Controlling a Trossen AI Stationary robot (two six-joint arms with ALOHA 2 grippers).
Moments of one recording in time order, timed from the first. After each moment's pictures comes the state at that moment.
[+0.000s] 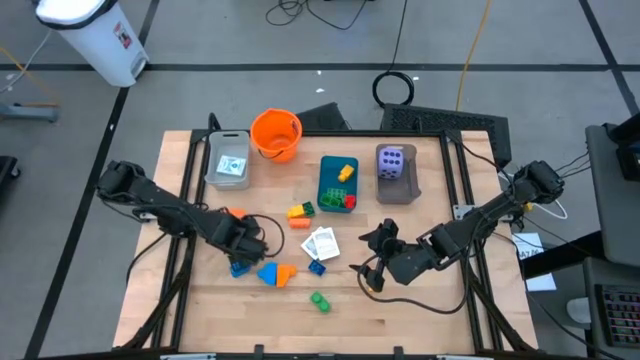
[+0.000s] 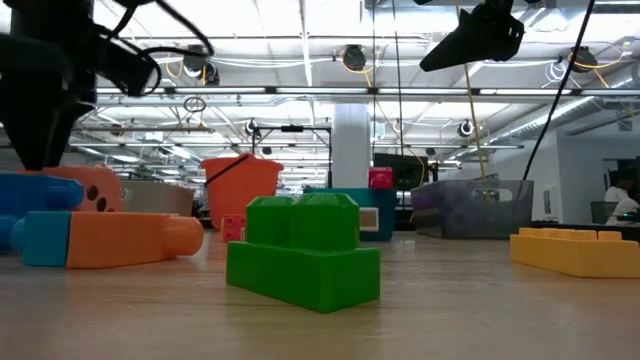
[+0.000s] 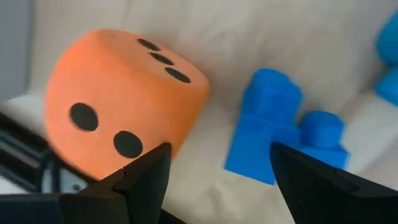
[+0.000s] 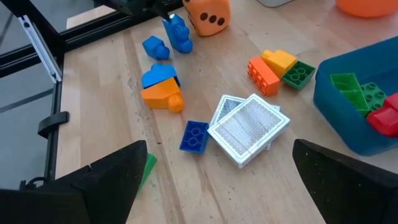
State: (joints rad) left arm -0.38 1.46 0.97 -1.22 -0.08 -0.88; right arm 0.53 1.41 1.01 -0.32 0.57 0.74
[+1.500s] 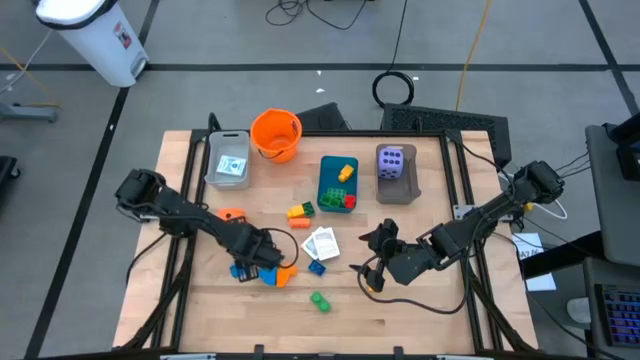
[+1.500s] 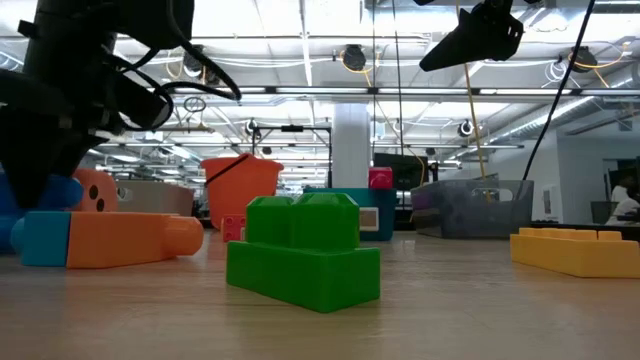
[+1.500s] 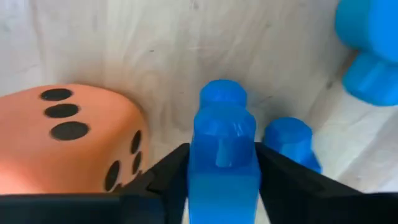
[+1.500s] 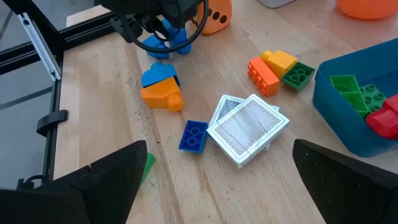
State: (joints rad) left arm -0.37 1.65 1.02 -1.18 0.02 -0.69; right arm 0.53 1.41 1.01 -0.32 0.57 0.73
